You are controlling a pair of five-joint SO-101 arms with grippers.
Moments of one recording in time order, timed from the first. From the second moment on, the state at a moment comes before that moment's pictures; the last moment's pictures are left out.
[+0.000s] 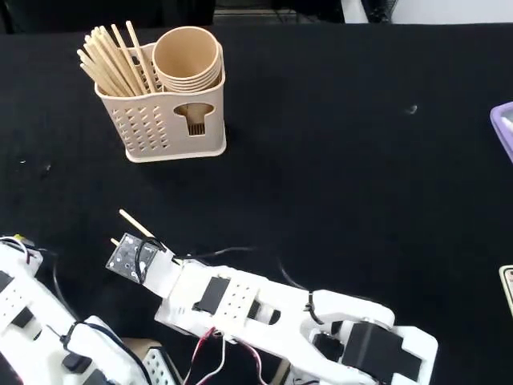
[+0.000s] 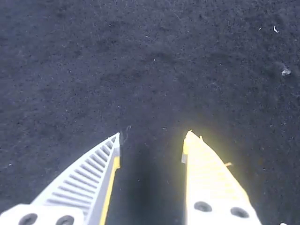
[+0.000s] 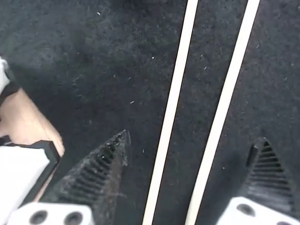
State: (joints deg) left arm -59.4 -47.7 70.2 36.3 11.9; right arm -66.1 -13.8 58.6 30.0 -1.4
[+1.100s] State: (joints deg) left arm -59.4 -47.7 70.2 36.3 11.9; right arm -58.4 -3.6 47.0 38.0 0.1
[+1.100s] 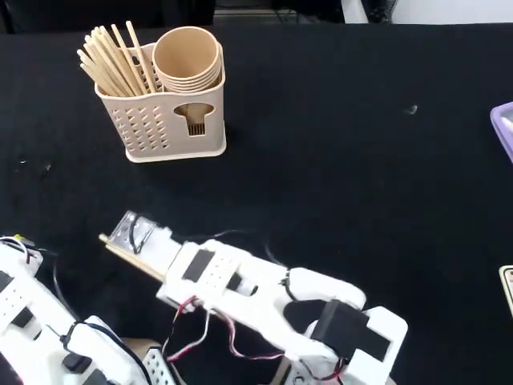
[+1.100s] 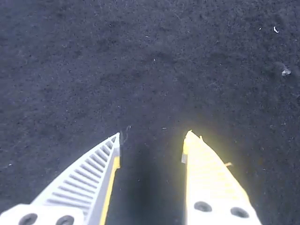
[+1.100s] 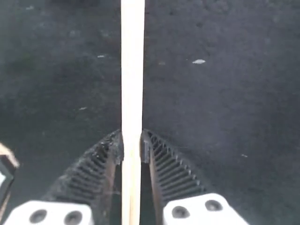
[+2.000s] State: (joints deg) left arm -42.6 -47.7 73.8 35.1 11.7; right arm -38.4 -56.3 45.6 20.3 0.1
